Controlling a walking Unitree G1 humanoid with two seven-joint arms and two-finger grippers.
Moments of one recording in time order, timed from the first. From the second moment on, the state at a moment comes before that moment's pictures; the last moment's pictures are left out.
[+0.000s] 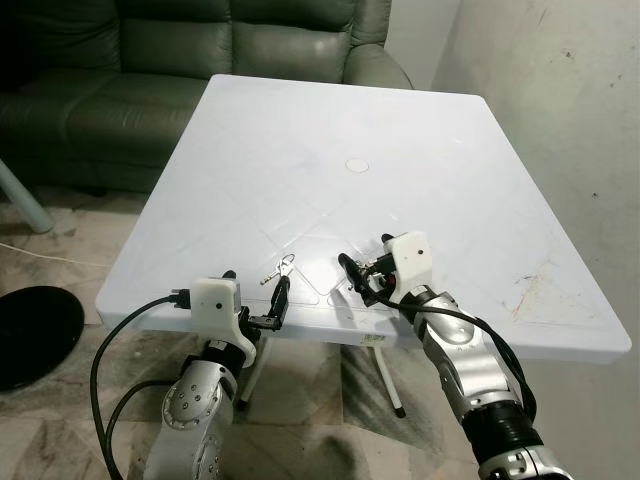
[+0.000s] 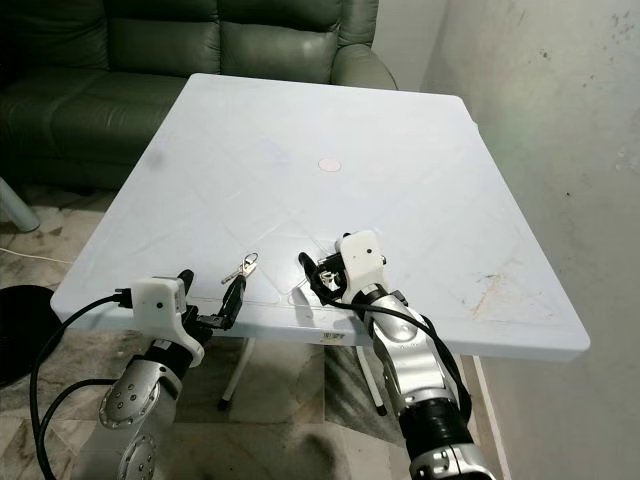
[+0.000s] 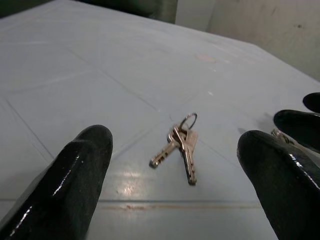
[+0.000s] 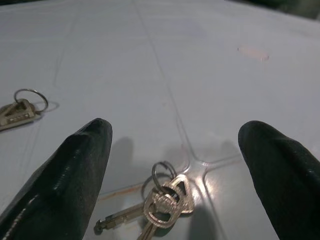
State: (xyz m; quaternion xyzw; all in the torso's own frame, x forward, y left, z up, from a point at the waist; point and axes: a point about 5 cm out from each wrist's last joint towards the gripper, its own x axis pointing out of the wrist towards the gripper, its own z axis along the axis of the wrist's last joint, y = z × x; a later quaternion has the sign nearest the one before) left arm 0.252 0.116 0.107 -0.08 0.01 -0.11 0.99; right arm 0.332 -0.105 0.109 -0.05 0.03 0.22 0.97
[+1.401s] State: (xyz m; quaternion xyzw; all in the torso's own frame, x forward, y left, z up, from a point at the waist) left arm 0.249 0.111 0.111 -0.09 0.02 -0.12 0.99; right arm 0.332 -0.103 0.101 -0.03 0.07 0.19 0.98
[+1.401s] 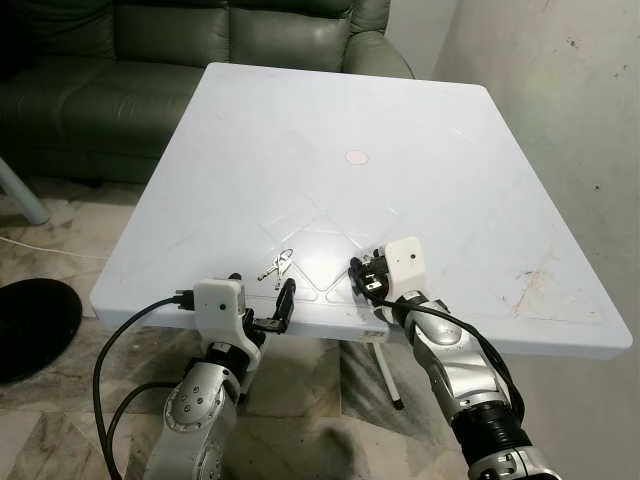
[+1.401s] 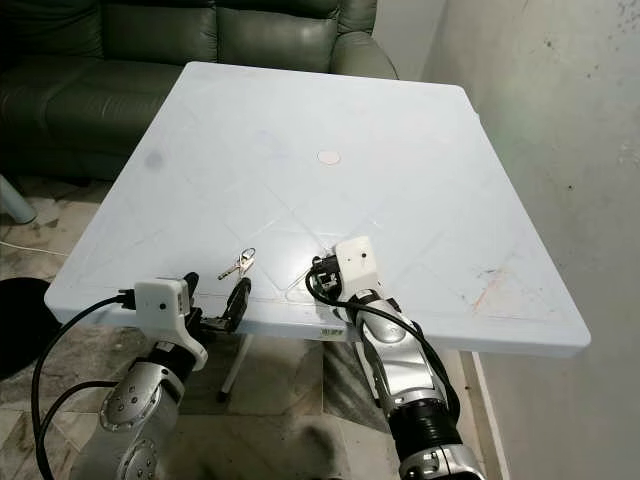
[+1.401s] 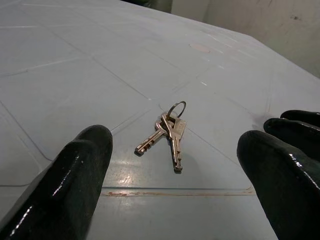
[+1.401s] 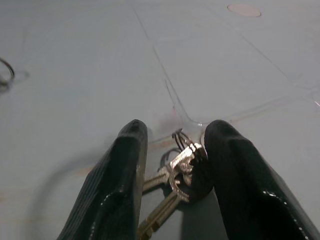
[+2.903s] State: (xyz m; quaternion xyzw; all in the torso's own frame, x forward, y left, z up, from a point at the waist) left arm 0.250 0.109 0.113 -0.09 0.01 -0.12 0.99; right arm 0.334 -0.118 0.098 -0.07 0.06 0.21 0.97
